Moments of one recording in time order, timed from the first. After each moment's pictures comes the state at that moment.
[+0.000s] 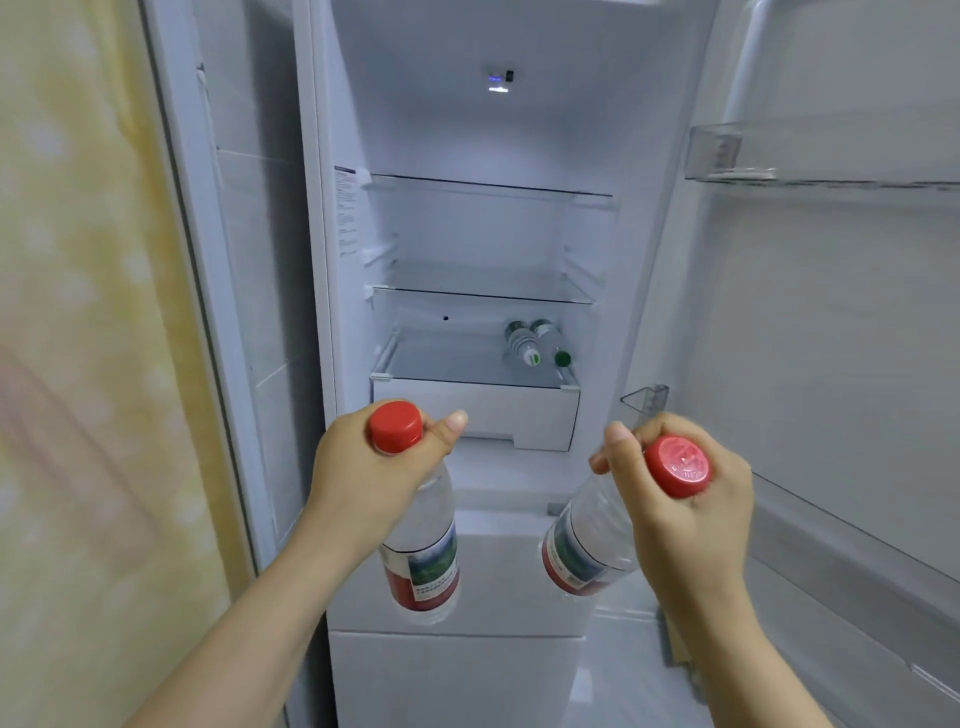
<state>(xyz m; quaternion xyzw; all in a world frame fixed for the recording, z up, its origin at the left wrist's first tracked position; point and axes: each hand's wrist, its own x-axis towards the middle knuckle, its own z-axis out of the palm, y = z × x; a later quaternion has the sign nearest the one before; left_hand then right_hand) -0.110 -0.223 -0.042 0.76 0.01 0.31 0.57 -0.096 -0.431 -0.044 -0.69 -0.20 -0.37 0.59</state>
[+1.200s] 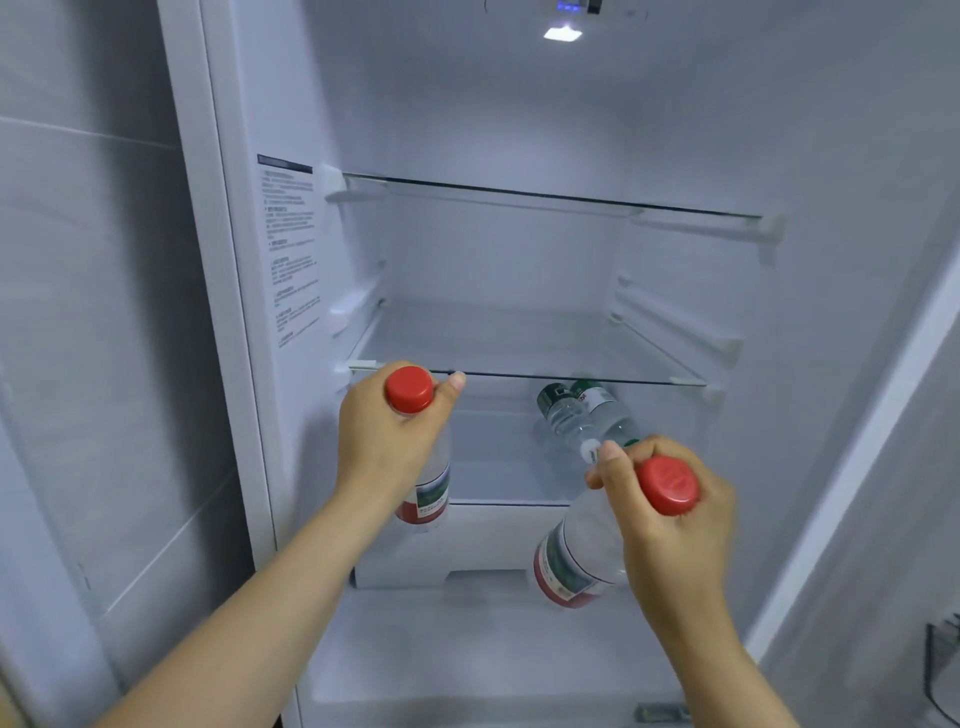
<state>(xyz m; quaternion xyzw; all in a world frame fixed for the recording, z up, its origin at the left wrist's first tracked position) 0.233 -0.113 -0.030 0.74 0.00 0.41 0.54 0.193 -0.310 -0.047 -0.68 -0.15 -0.36 0.62</state>
